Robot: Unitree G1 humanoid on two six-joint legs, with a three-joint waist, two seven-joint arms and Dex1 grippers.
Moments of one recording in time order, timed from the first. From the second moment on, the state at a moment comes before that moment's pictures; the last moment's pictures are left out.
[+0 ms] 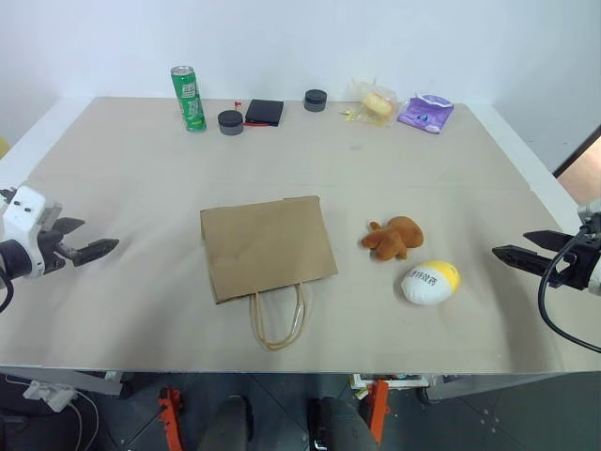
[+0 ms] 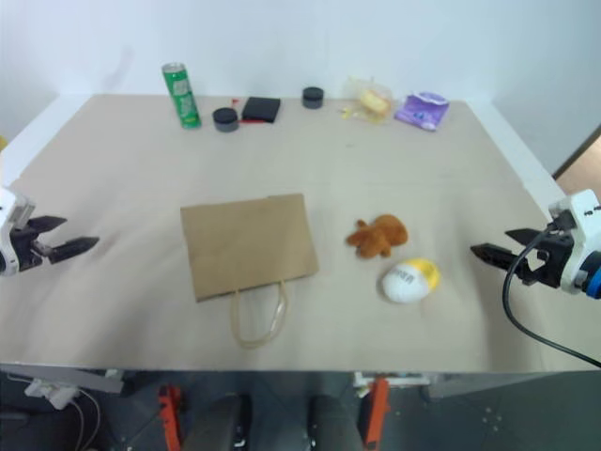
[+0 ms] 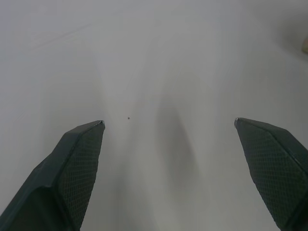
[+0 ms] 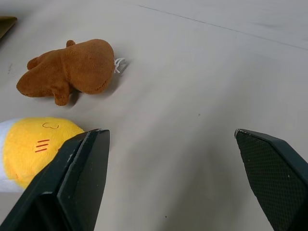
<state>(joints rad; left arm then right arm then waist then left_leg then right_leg) -0.39 0.98 0.29 0.45 -0.32 0.35 -0.98 -0.25 -1.10 -0.40 0.26 0.50 0.62 1.03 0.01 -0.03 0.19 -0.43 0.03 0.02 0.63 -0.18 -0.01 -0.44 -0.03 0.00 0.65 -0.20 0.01</state>
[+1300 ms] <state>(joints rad) -0.38 0.68 -0.07 0.25 -0.17 -0.98 -1.16 -0.12 -0.96 -0.41 -0.65 0.96 0.82 0.90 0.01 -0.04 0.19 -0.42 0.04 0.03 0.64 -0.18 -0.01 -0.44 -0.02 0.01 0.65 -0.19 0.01</state>
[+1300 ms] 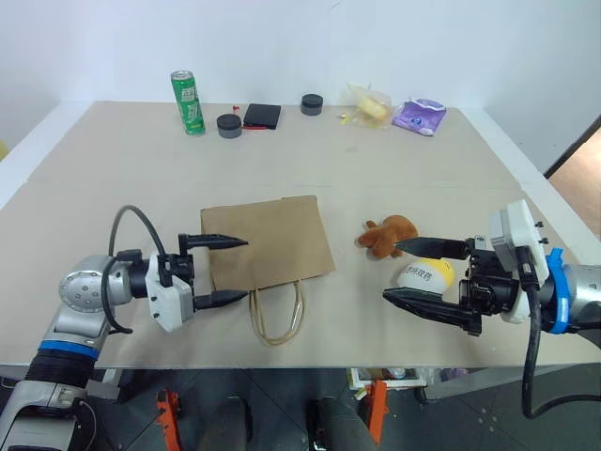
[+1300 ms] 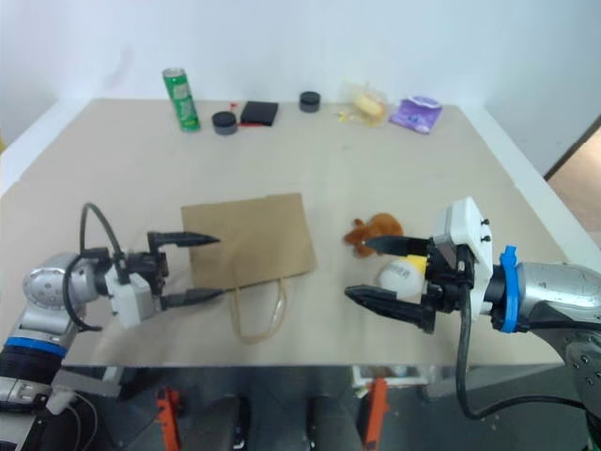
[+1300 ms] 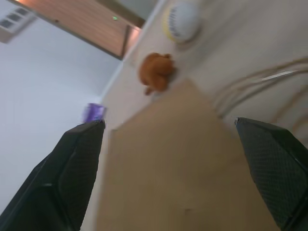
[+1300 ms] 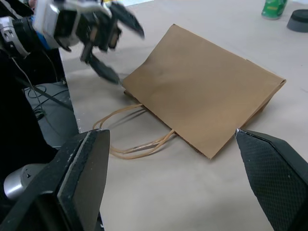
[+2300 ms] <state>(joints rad) -0.43 0.67 -0.27 0.50 -0.01 -1.20 -0.99 -0.05 -0.97 -0.47 -0.71 1.08 0.82 0.76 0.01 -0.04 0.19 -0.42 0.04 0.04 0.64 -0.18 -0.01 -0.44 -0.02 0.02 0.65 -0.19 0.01</state>
